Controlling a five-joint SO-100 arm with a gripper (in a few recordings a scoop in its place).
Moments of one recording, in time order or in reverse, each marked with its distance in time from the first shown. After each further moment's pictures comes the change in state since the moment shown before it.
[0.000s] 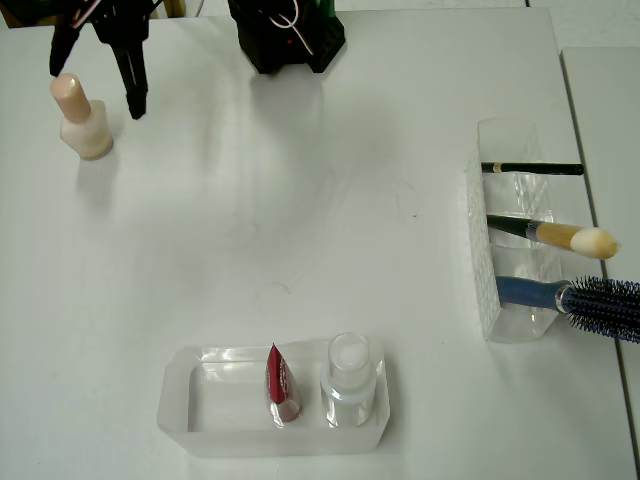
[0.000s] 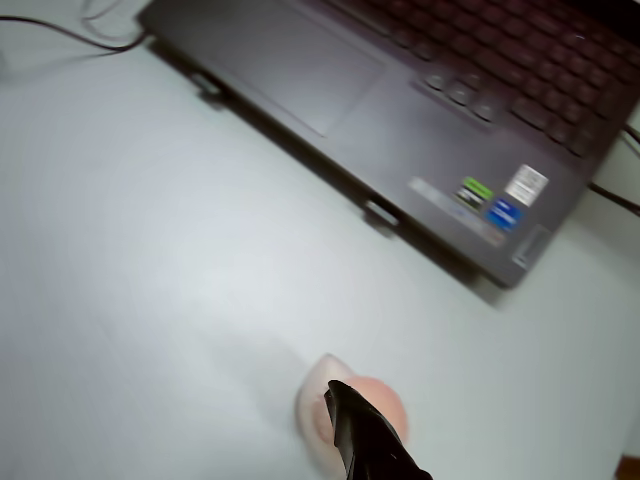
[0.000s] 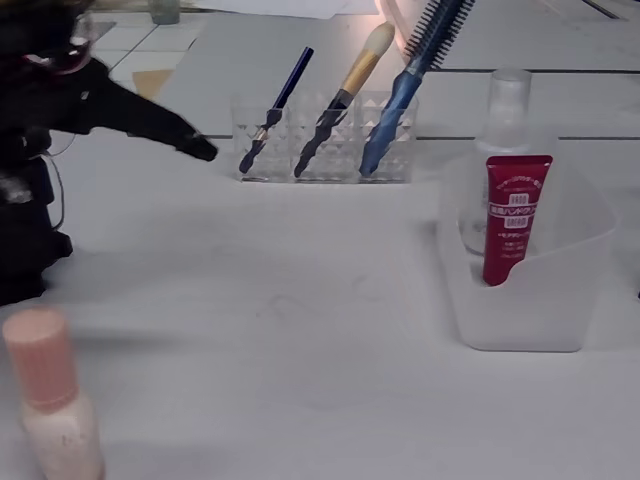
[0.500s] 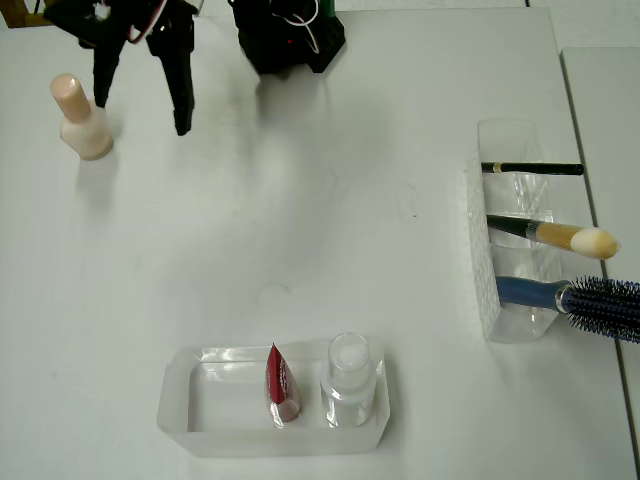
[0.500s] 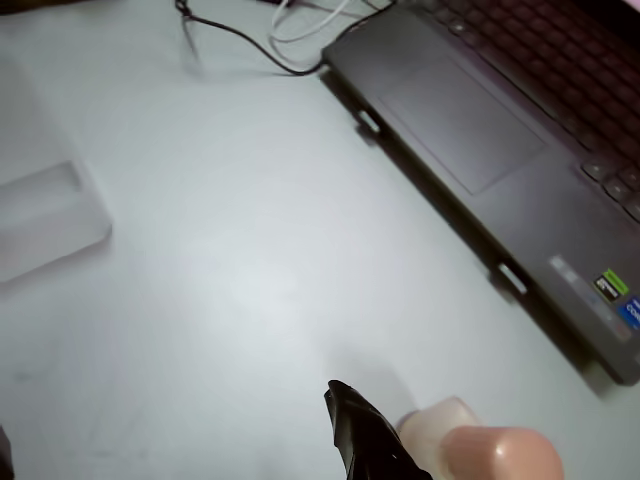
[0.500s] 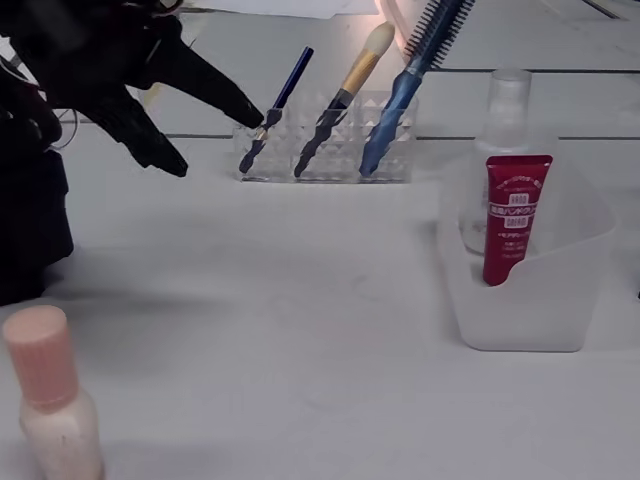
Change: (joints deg) arm -16.3 4.5 -2.8 6.1 0.4
